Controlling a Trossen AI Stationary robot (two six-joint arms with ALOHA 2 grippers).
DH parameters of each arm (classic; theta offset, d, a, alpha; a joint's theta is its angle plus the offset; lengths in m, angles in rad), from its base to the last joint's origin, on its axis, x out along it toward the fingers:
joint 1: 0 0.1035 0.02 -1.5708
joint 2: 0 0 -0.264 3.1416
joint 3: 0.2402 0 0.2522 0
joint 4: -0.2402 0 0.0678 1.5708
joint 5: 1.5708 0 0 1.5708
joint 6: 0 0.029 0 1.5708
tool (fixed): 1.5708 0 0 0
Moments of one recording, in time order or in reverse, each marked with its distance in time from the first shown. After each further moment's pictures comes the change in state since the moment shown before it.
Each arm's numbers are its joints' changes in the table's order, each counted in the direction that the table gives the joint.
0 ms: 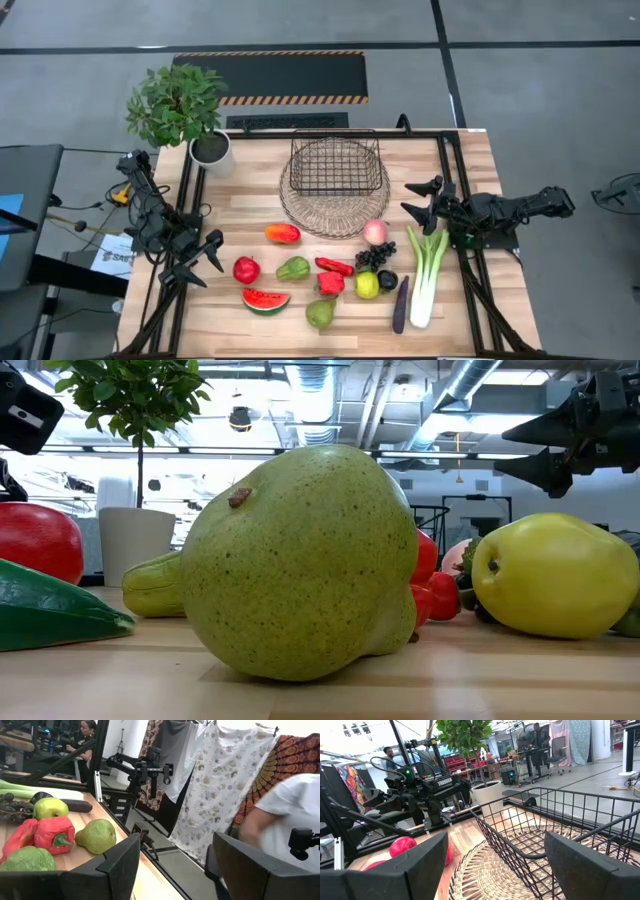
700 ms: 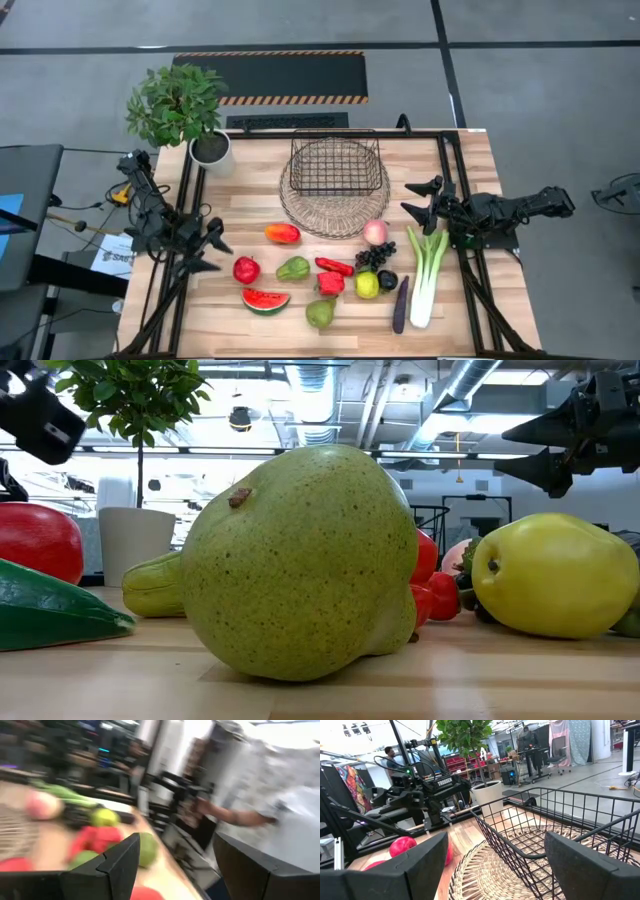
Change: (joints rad) left arm -0.001 0.000 0.000 0.022 -0.307 -0.017; right arm 0.000 0.000 0.000 0.000 0.000 0.000
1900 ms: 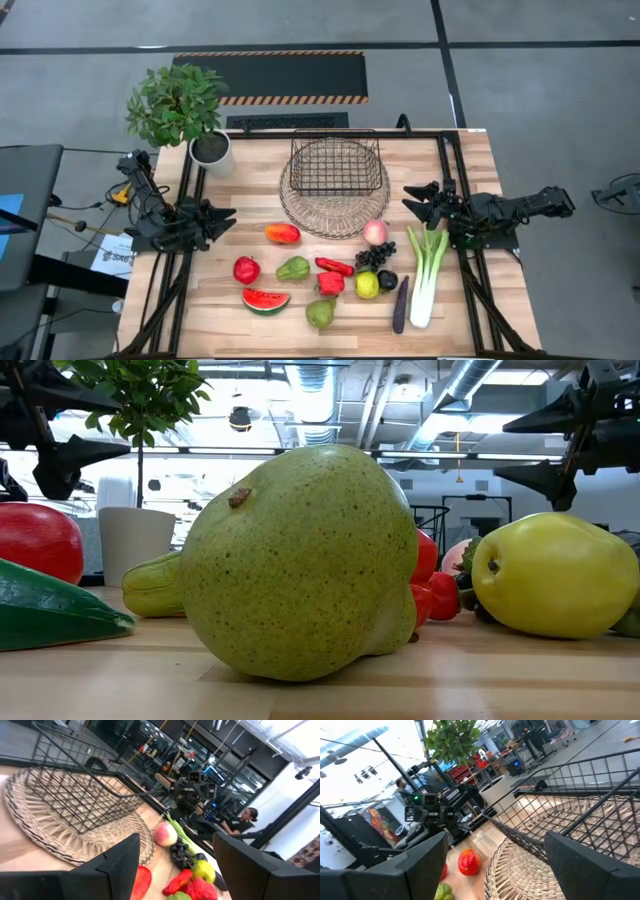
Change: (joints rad) left arm 0.001 0.000 0.000 -0.036 -0.679 -0.295; right arm 0.000 0.000 0.000 0.000 0.016 0.341
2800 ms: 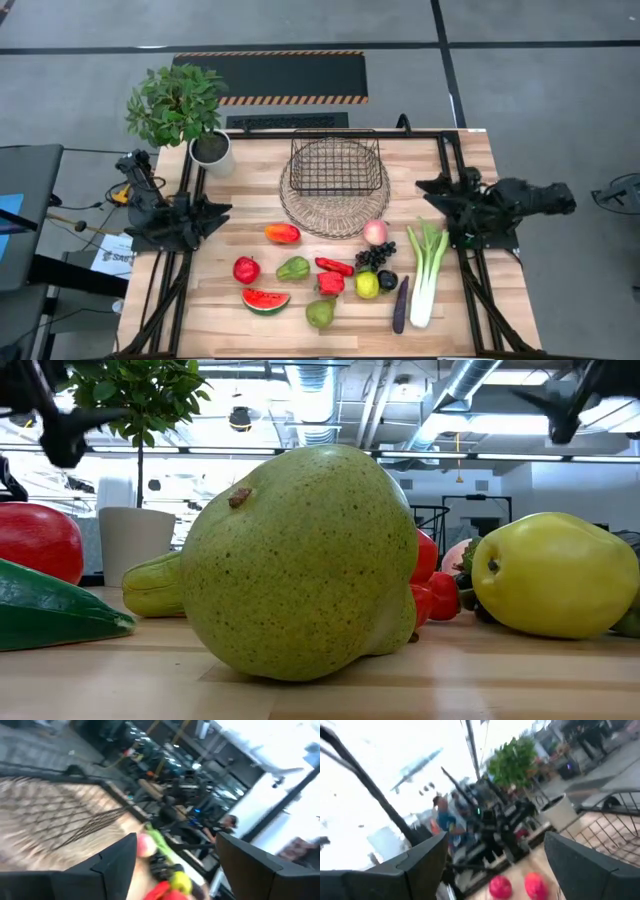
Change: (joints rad) left arm 0.000 0.000 0.097 0.110 0.085 0.143; right arm 0.031 0.049 0.273 -0.030 -0.188 0.023
